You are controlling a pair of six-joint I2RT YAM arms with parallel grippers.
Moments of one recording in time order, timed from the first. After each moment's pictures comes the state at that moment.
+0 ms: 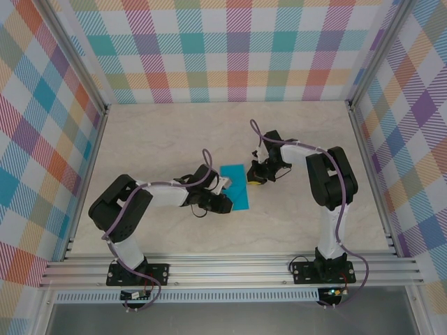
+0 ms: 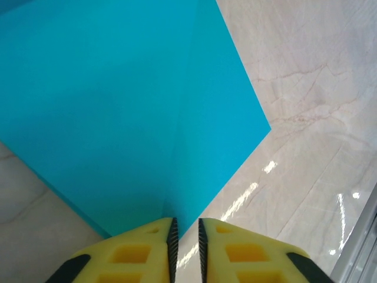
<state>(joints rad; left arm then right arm) -0.68 1.73 0.81 -0.12 0.50 -0.40 0.36 2.04 1.30 -0.64 -0.61 0.35</state>
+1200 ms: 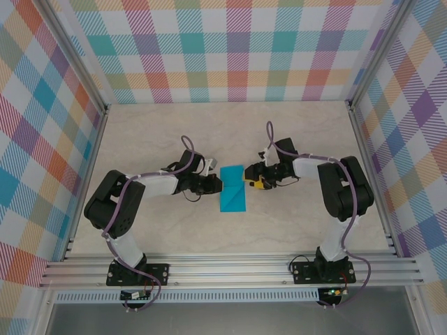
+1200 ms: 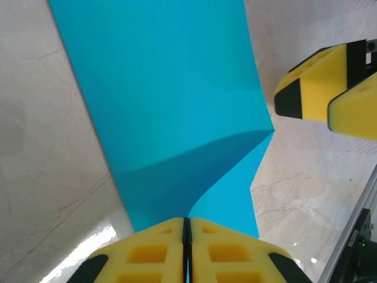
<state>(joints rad) -0.50 1.75 0.88 -0.05 0.56 -0.52 0.32 1.87 1.00 -0.25 -0.90 0.50</state>
